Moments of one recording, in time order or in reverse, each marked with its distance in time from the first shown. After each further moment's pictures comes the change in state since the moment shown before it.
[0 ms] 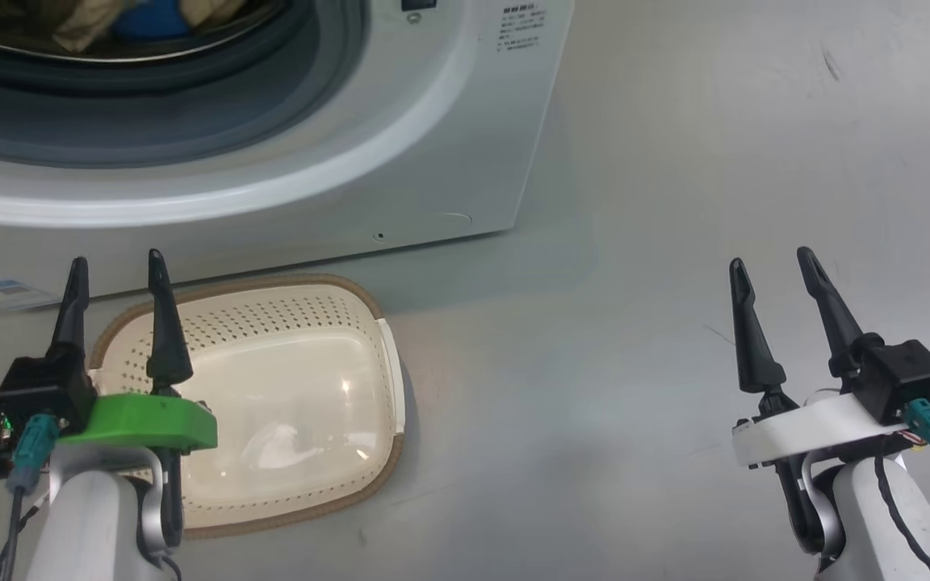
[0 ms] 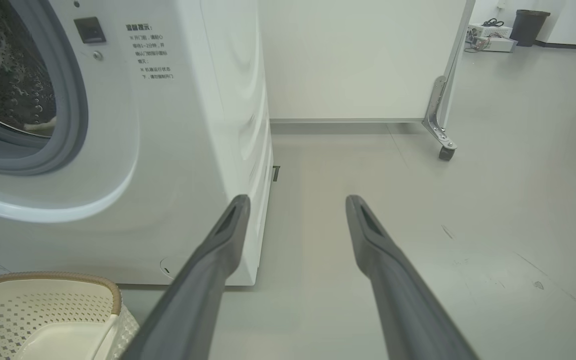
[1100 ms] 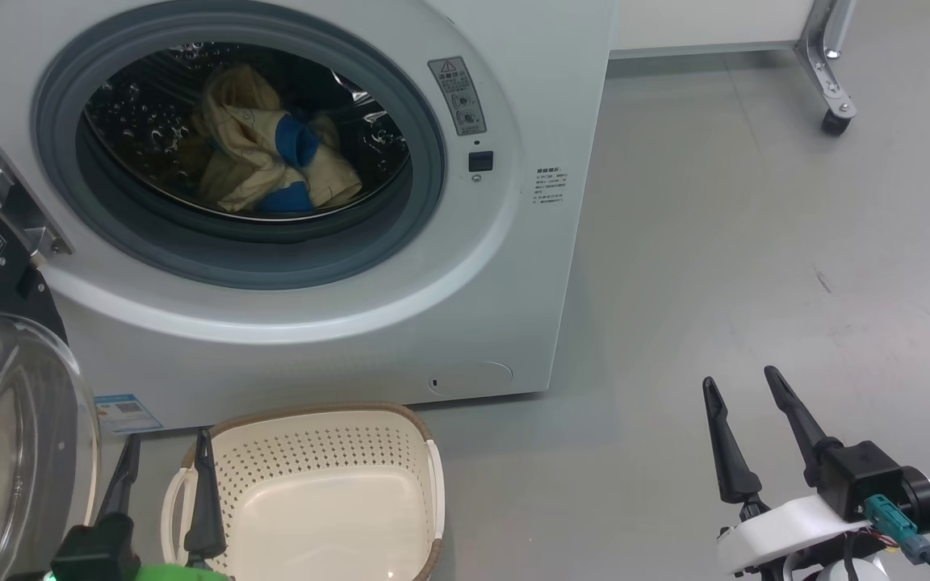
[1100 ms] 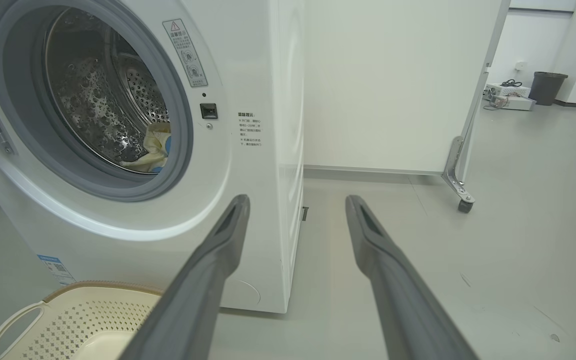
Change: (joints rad) left arm 0.379 0.003 -0.036 -0.137 0.010 -0.011 0.000; right arm 0.198 0.010 0.041 0.011 -0.016 -0.009 0.000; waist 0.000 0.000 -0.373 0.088
